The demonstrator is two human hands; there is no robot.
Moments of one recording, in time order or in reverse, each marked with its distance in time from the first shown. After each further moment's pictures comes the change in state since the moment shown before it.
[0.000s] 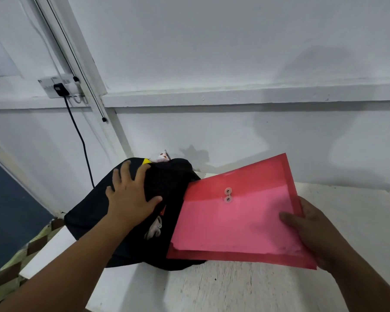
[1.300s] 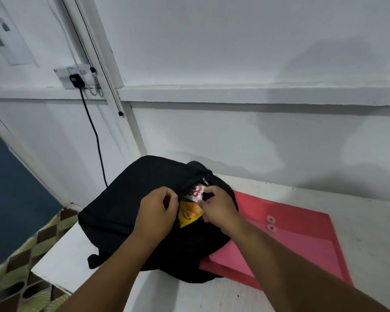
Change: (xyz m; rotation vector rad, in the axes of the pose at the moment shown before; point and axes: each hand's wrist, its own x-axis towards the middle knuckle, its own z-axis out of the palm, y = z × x) left_hand -0.012 -0.001 0.023 -0.563 0.062 -0.058; right_hand 0.088 -0.014 0.225 -0.313 -0.207 -0.051
